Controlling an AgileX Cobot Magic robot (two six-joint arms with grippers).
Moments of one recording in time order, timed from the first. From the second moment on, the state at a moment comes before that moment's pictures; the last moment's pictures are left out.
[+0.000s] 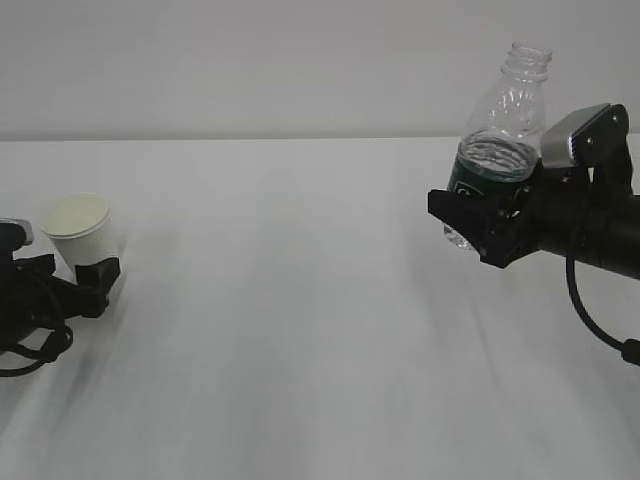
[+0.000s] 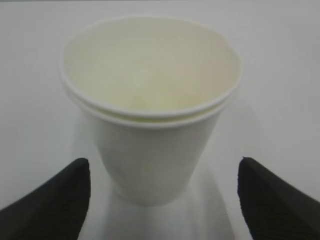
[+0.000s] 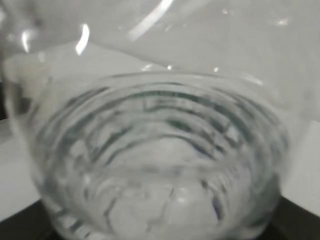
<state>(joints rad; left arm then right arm) -0.08 2.11 -0.52 0.08 -1.15 -0.09 0.04 1.76 -0.65 -0.91 -0.96 0.37</state>
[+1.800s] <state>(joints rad) -0.08 2.18 -0.67 0.05 -1.15 -0.09 0.04 1.76 -0.65 -0.92 -0.96 0.38</state>
